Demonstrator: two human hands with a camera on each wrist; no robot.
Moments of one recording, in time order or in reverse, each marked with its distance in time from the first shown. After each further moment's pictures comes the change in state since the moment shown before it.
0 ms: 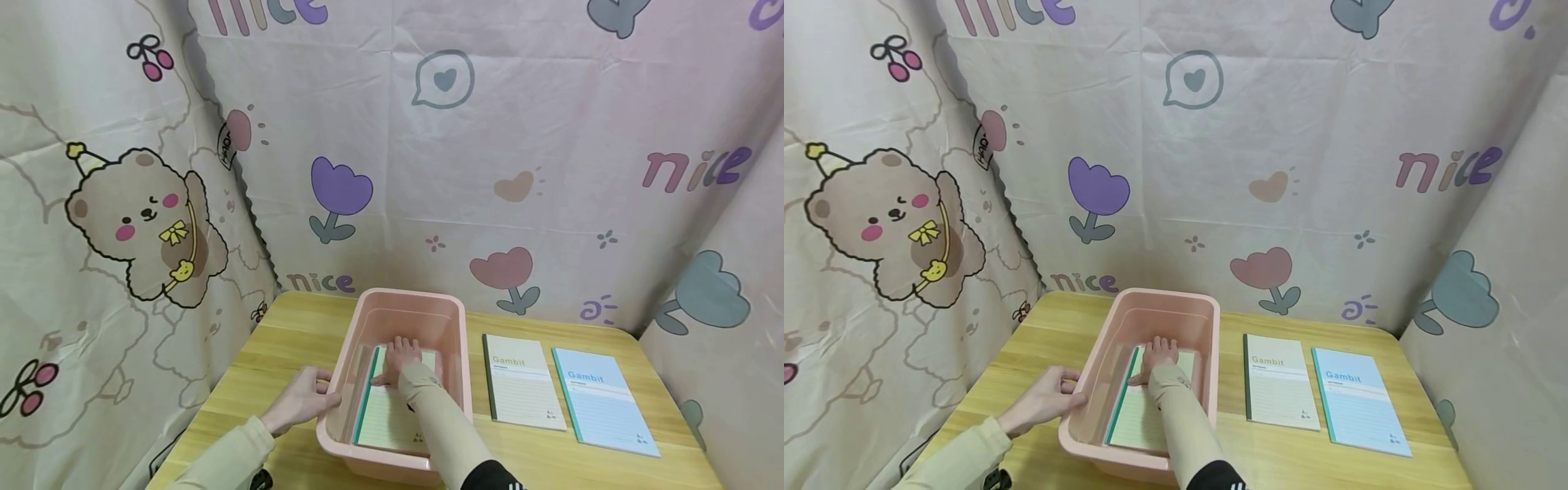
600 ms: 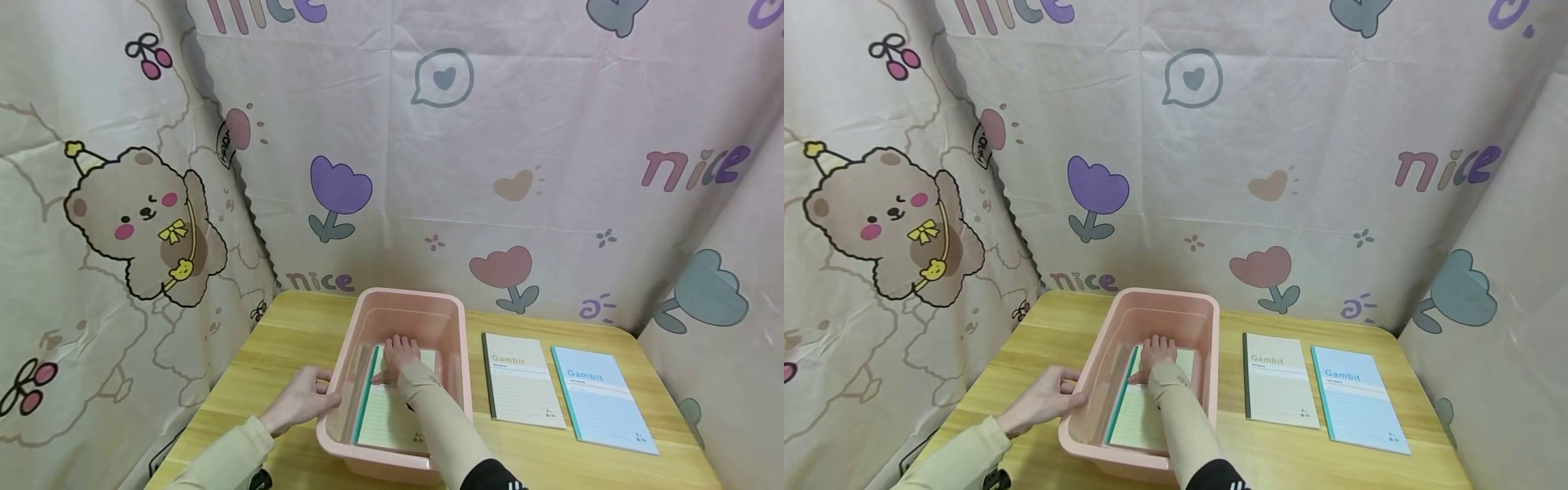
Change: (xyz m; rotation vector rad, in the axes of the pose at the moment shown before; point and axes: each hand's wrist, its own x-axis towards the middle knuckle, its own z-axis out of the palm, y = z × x) left_hand -0.002 0.000 -0.001 -0.007 -0.026 0.020; right_hand 0.008 -0.001 0.008 -0.027 0.036 -0.017
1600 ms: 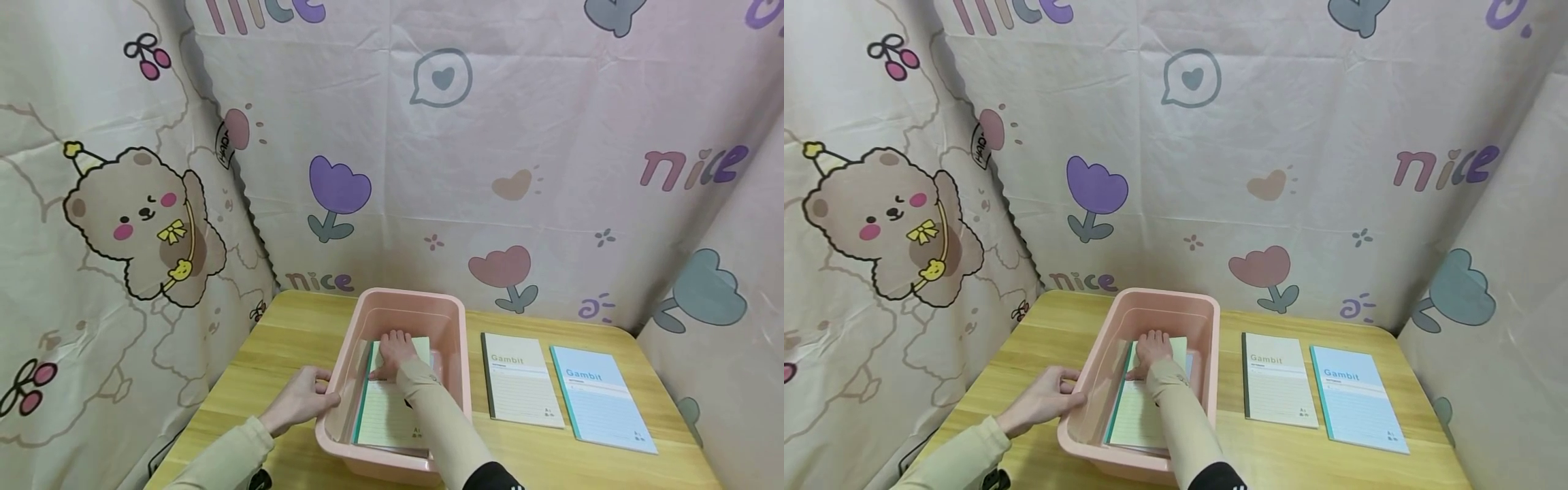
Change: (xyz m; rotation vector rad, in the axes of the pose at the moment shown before) left_hand 0.001 0.001 0.002 0.031 0.016 -0.026; right_hand 0.004 -0.002 -0.009 0.084 0.071 -0.045
